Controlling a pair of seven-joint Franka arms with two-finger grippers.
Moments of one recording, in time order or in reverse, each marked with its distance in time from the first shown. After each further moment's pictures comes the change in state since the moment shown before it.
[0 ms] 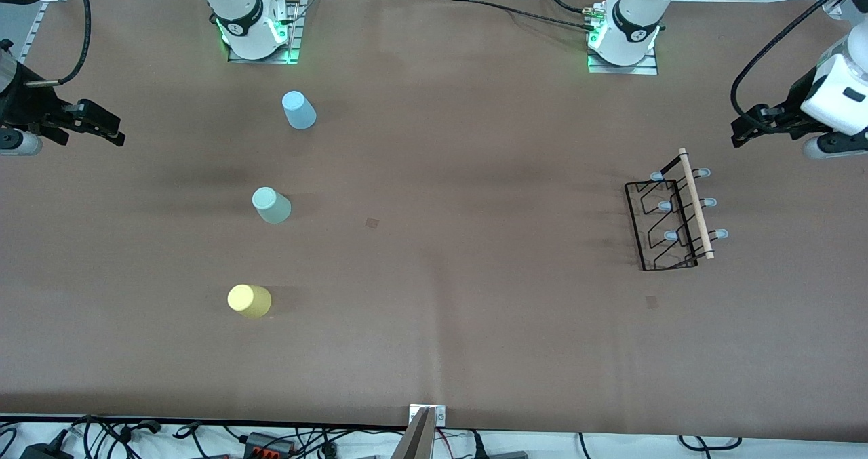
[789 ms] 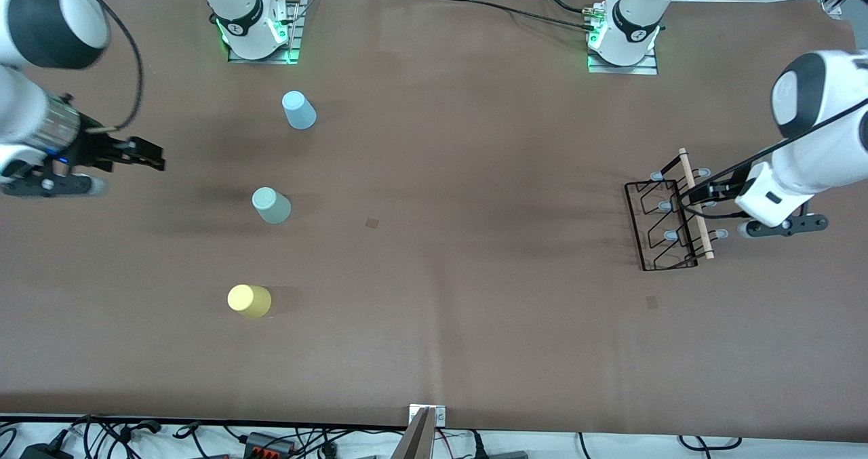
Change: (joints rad) left arm 0.008 0.265 0.001 -0.064 0.000 0.252 0.001; right arm 0.056 0.160 0.015 -0.004 0.001 0.034 0.001
